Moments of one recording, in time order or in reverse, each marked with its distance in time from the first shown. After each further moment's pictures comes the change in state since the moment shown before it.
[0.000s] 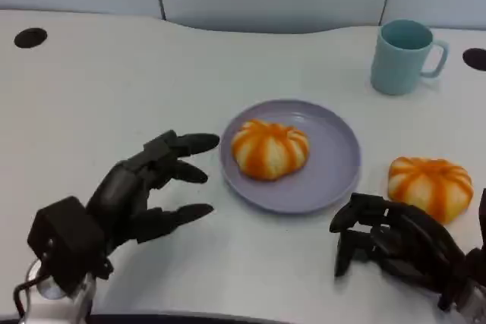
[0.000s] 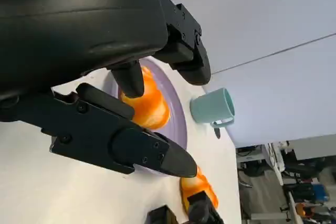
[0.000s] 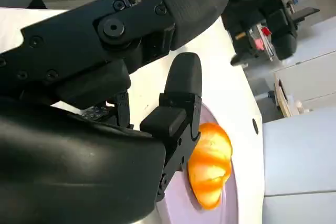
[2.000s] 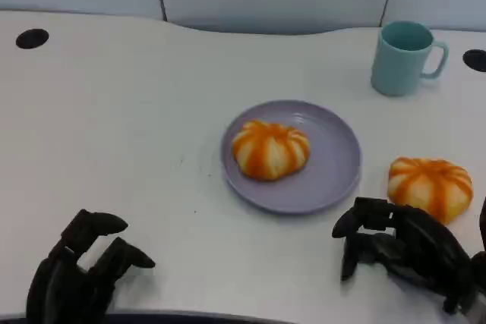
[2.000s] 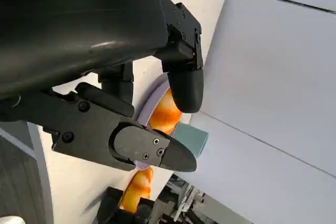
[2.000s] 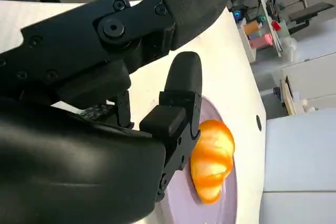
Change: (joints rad) left arm 0.257 -0.142 0.314 -0.064 -0.422 0.343 -0.245; right arm 0.006 -0.011 -0.001 0.037 -0.033 -0.099 -0.023
